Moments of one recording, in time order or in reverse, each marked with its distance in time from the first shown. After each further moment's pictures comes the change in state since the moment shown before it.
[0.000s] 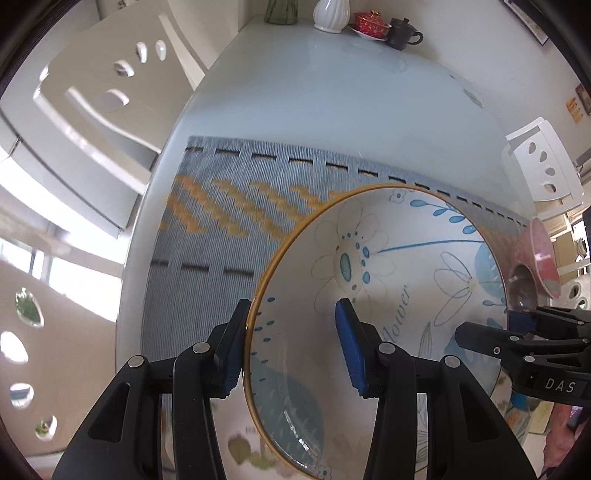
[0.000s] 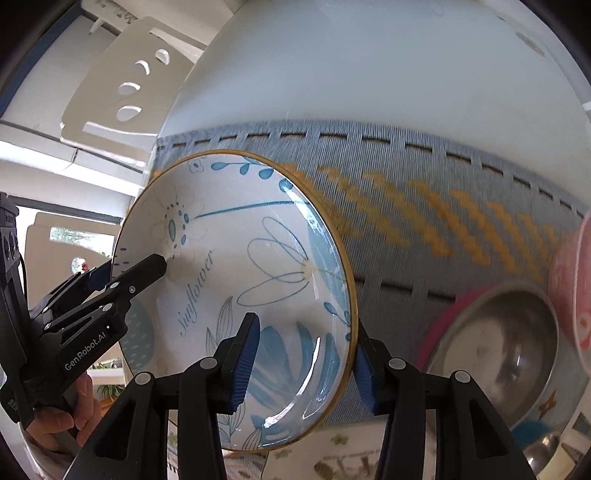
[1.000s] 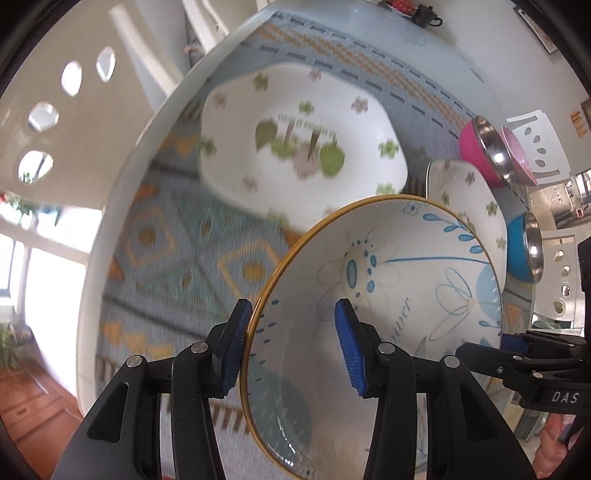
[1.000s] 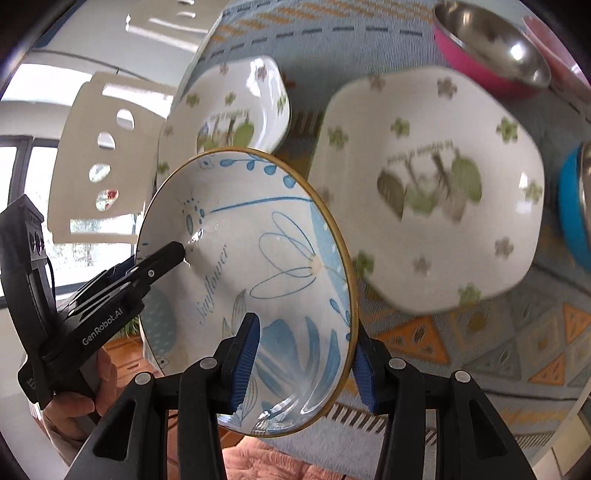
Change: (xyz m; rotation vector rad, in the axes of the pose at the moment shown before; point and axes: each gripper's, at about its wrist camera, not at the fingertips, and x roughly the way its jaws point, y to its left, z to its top) left arm -0.056 0.013 -0.255 -0.198 0.098 -0.032; right arm -0.001 0.021 -0.240 -0.023 0.164 0.103
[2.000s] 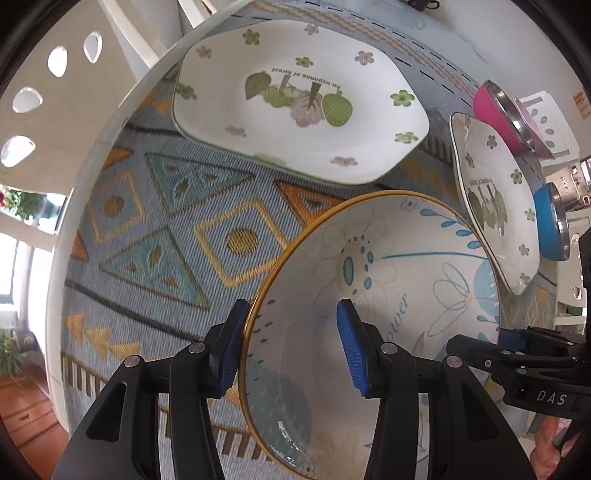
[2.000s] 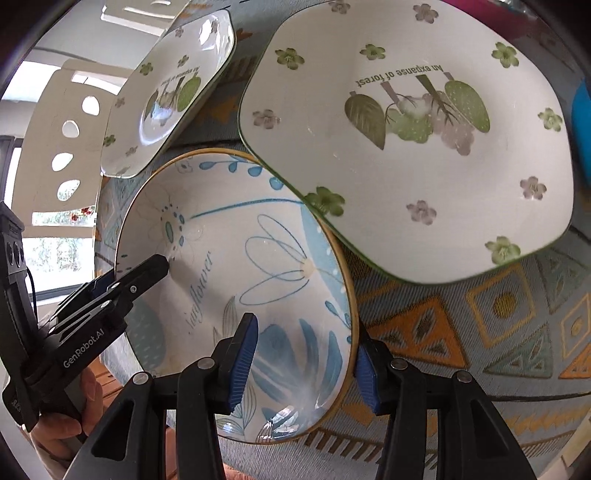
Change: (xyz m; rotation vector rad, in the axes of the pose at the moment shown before) left arm 0.050 -0.010 -0.022 0.038 -0.009 0.038; right arm 0.061 -0.026 -0.018 0.024 -0.023 -0.062
